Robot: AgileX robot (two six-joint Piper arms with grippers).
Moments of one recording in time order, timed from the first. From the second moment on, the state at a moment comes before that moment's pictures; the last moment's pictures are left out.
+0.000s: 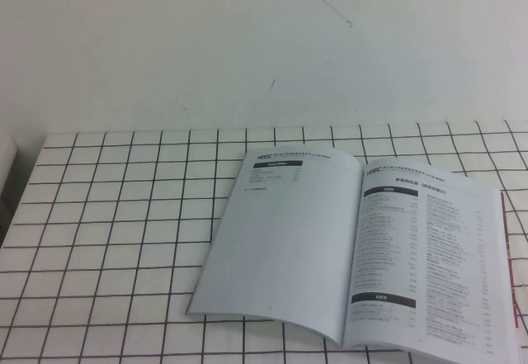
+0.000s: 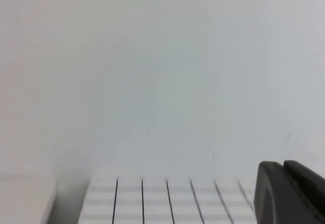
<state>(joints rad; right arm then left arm) -0.01 -0.01 0.03 -0.03 0.03 -0.05 -0.10 -0.01 0.02 -0.03 -0.02 -0.13</state>
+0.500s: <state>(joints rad) -0.01 -0.01 0.03 -0.01 -0.55 -0.01 -0.10 -0.01 0.02 -0.03 -0.36 -0.13</state>
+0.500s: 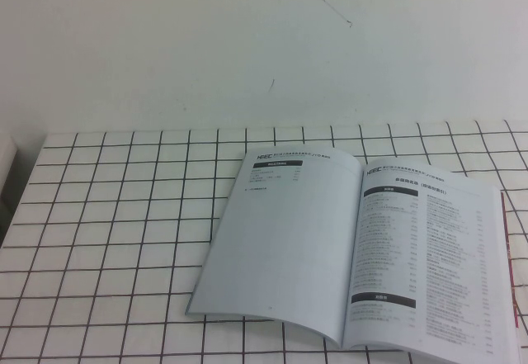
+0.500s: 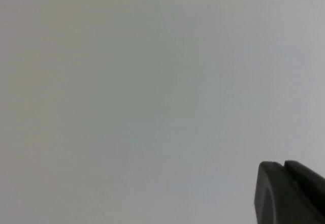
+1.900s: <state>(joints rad) 0.01 1.27 -0.73 0.84 0.65 -1.04 -0.29 1.57 -1.05 -0.63 0.44 0.52</state>
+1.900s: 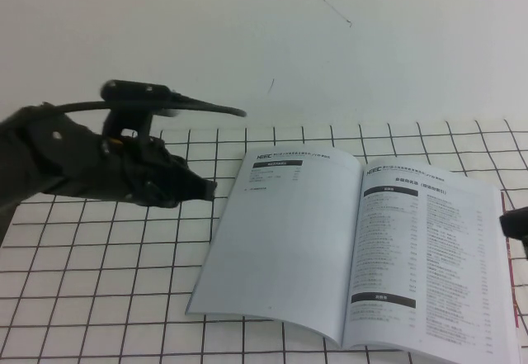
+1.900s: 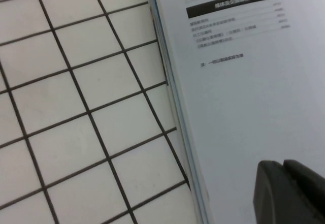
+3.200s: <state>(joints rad) 0.16 1.82 -0.78 0.92 0.46 -1.06 -0.31 1.99 -1.17 -0.79 0.32 0.64</state>
